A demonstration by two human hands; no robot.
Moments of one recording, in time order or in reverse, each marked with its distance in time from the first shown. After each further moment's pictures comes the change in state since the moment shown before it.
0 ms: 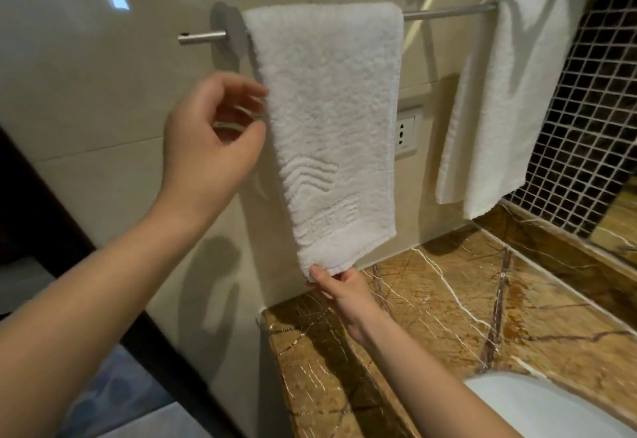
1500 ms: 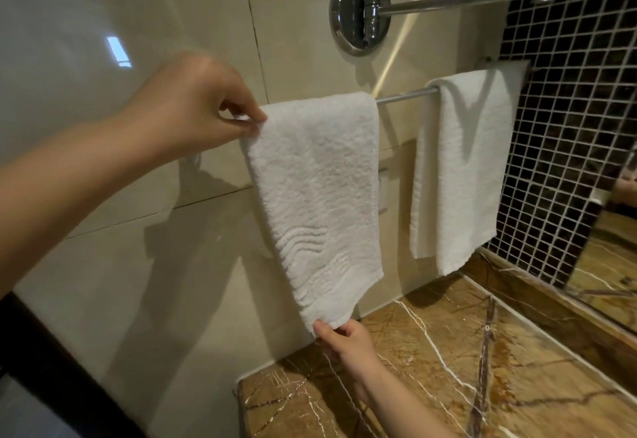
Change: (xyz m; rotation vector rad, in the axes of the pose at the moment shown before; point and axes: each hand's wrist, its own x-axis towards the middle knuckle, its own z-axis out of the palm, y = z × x) left_hand 0.135 0.048 0.011 0.689 -0.462 0.469; right_hand 0.015 -0.027 -0.044 -0.062 0.120 -0.029
